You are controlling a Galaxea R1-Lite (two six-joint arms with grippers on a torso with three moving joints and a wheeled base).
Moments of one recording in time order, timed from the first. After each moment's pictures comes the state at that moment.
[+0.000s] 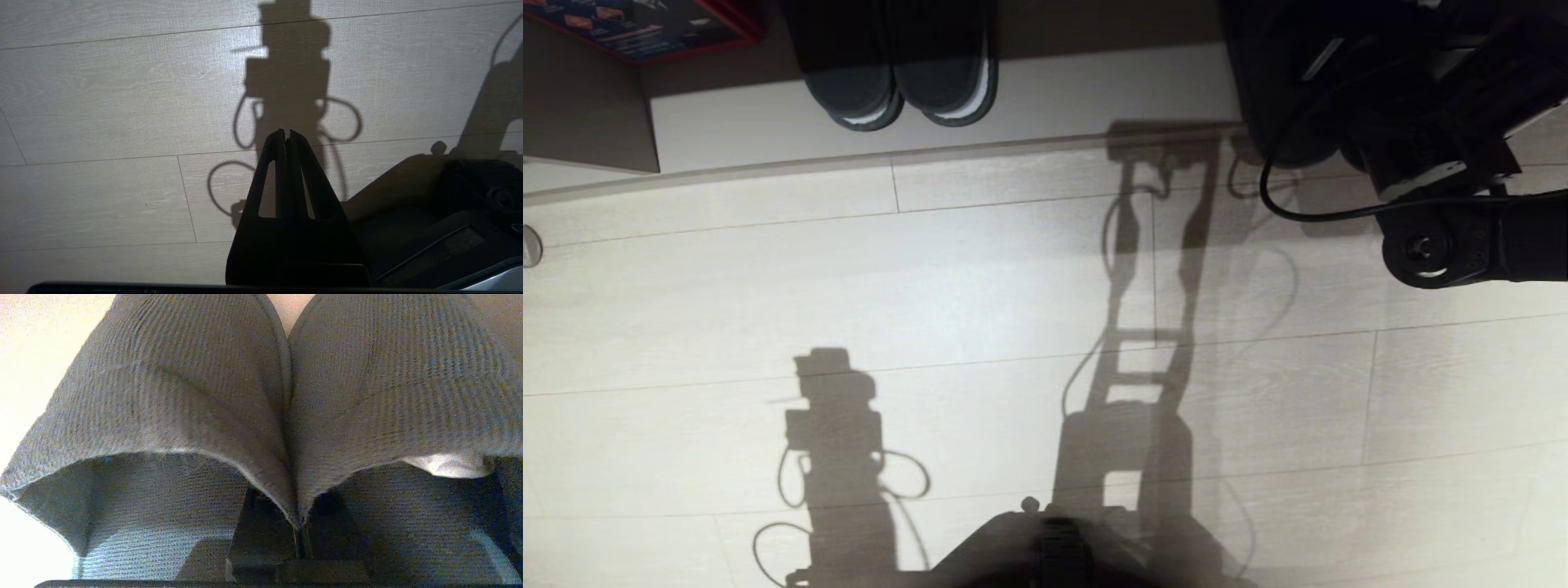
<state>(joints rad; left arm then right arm) 0.00 0.00 0.00 -0.01 0.01 -0.01 0.20 1.96 -1.57 -1.19 -0.04 -0.12</state>
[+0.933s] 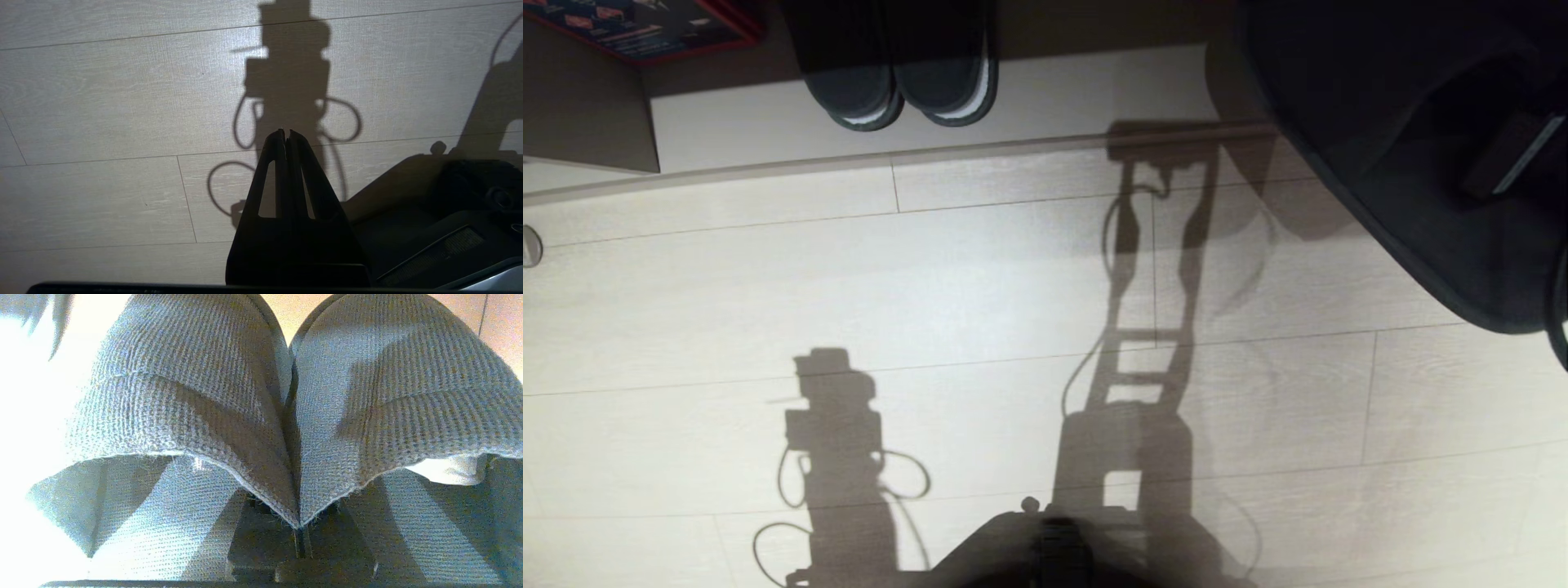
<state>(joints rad) 0.00 0.00 0.00 -0.01 0.01 -0.01 0.34 1.23 -0.92 -0.64 -0.06 -0.17</state>
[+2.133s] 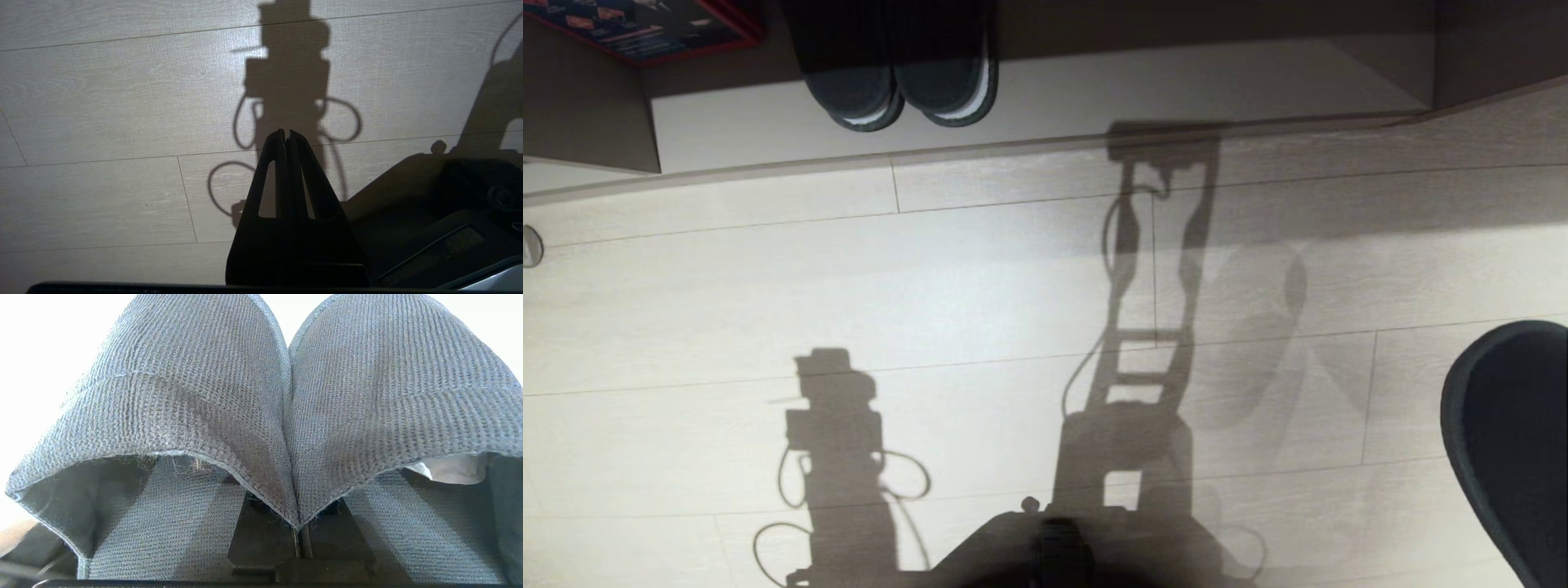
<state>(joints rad) 0.00 0.00 0.00 -0.01 0.01 -0.01 0.03 0.25 -0.21 -0.26 0.08 -0.11</state>
